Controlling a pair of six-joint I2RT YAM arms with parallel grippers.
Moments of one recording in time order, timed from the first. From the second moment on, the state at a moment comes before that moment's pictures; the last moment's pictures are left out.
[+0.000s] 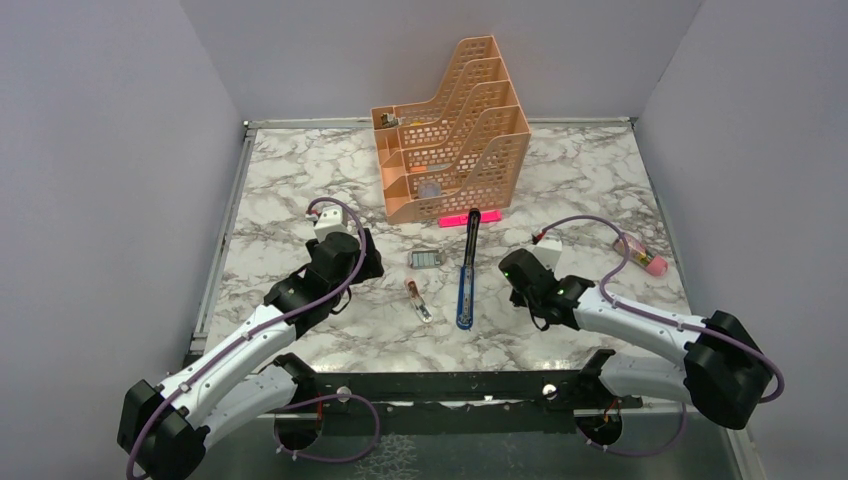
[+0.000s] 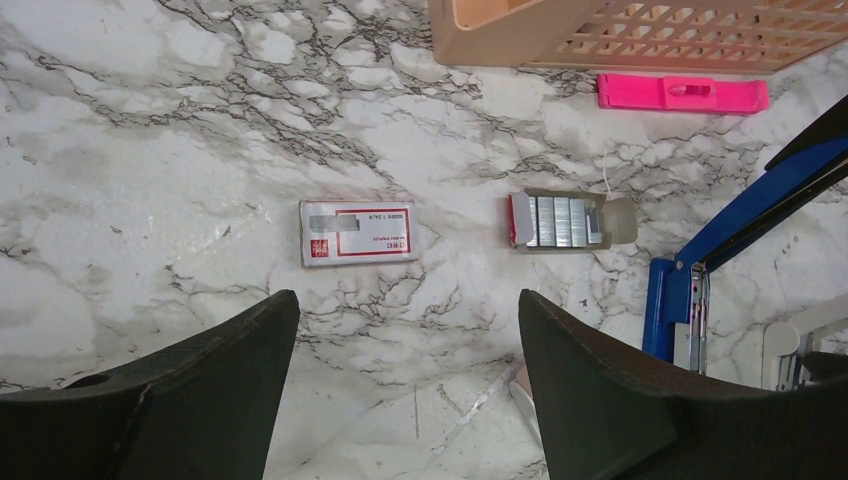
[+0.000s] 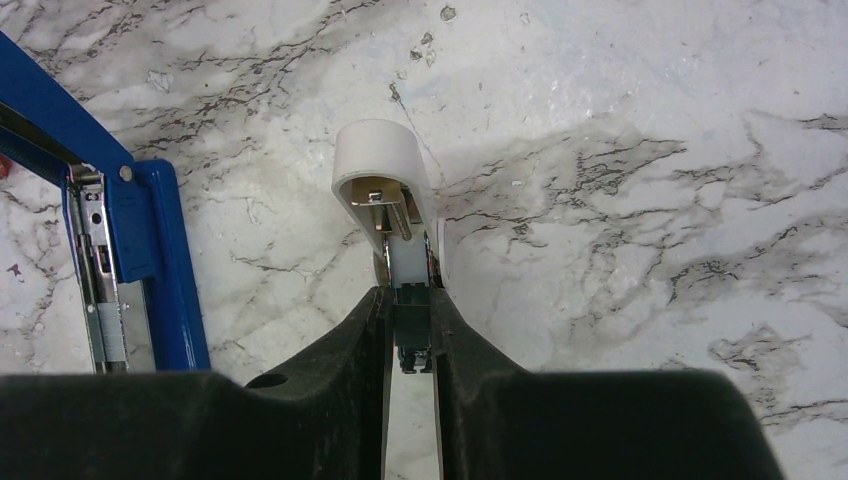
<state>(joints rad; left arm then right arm) -0.64 0.86 0.60 -0.35 -0.41 -0.62 0.78 1.15 0.54 -0.39 0.55 0.85</state>
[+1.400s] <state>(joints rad) -0.64 0.86 0.60 -0.36 -0.41 -0.62 0.77 1.17 0.54 -0.36 0.50 0.83</state>
